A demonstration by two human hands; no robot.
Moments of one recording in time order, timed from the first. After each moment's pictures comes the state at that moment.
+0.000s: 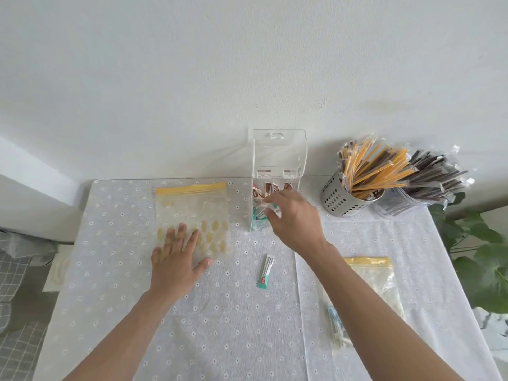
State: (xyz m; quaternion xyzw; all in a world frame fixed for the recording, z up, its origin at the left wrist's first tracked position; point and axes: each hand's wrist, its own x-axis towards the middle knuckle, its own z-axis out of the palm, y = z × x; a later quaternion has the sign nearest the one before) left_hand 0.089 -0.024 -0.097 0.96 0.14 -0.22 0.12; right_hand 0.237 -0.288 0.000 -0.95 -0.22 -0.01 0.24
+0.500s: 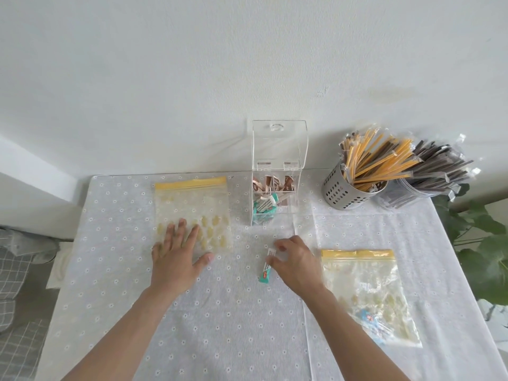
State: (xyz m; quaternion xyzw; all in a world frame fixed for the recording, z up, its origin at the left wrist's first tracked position) left_hand 0.086 -0.024 -0.097 0.95 0.15 -0.22 0.14; right_hand 0.154 -0.320 -0.082 -0.94 -0.04 0.18 0.29
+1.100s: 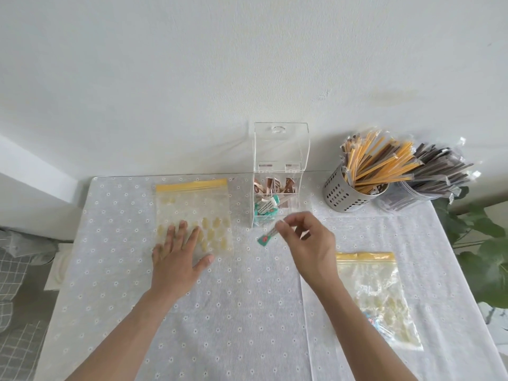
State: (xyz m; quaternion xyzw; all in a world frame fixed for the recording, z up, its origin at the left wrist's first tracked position) left_hand 0.085 -0.023 -0.101 0.96 0.15 -0.20 0.15; right_hand 0.171 -0.312 0.009 -0.85 0.03 0.06 0.53
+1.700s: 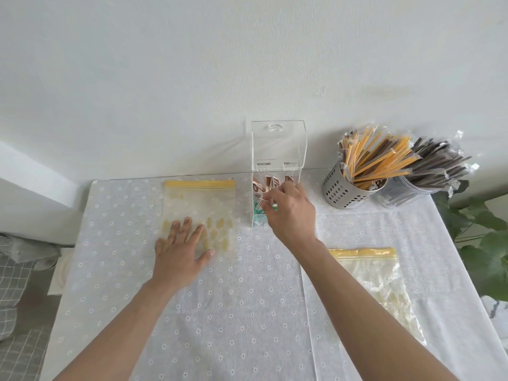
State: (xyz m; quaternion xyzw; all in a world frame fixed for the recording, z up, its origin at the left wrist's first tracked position) left_hand 0.104 -0.021 -0.083 0.95 0.13 -0.24 0.13; right_hand 0.232 -0.272 -0.027 -0.96 -0.14 -0.09 0.24
